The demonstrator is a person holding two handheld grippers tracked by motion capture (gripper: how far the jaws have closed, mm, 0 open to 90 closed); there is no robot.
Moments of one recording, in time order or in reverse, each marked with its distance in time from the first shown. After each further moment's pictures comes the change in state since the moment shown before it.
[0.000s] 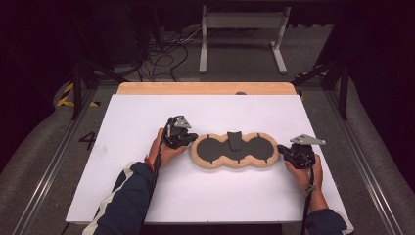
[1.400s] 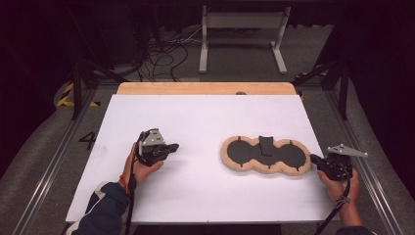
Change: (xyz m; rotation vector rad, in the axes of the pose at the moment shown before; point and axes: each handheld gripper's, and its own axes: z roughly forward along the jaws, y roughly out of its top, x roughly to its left) left arm -0.019 -0.044 -0.067 -0.136 0.006 -0.009; right arm -0.063 -0.040 -0.060 0.033 -0.108 0.120
